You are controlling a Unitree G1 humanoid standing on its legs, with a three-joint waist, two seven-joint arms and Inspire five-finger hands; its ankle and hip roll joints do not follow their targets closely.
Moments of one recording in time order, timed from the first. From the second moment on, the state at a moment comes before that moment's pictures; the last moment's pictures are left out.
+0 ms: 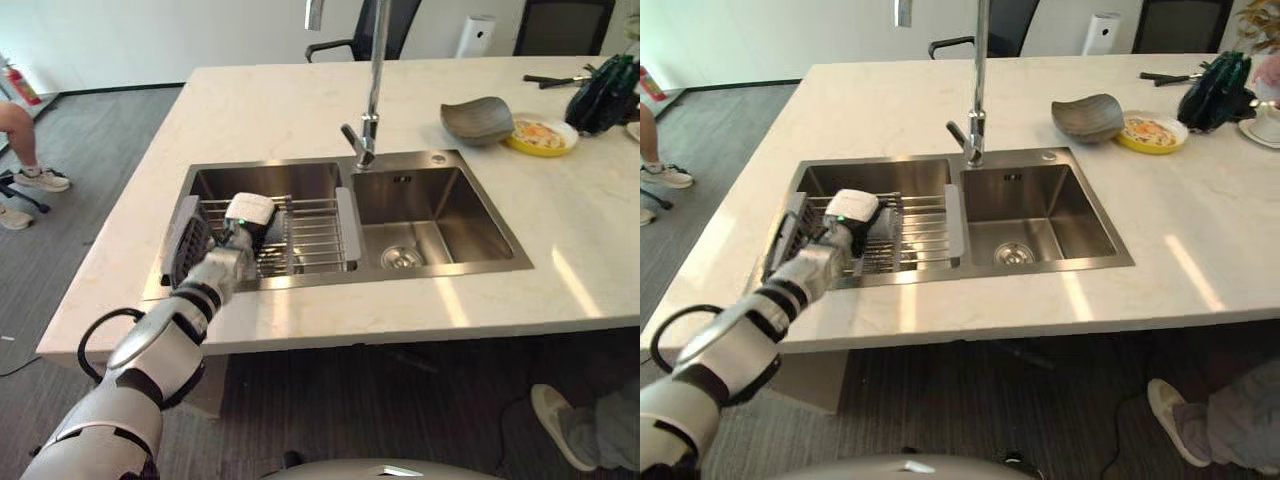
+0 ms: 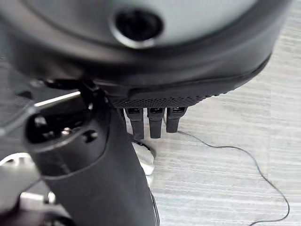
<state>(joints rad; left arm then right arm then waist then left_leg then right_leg) -0.96 0.50 -0.79 1.16 0.69 0.07 0.11 0.16 -0.31 0.29 1.24 0.17 -0.01 0.13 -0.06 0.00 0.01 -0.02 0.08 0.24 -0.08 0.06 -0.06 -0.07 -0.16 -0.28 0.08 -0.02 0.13</state>
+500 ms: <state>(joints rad) -0.89 0.73 -0.82 0.64 0.70 0.02 0.07 0.17 -0.31 0.30 1.20 0.17 -0.01 0.13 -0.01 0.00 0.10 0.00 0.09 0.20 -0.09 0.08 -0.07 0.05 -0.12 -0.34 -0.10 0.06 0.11</state>
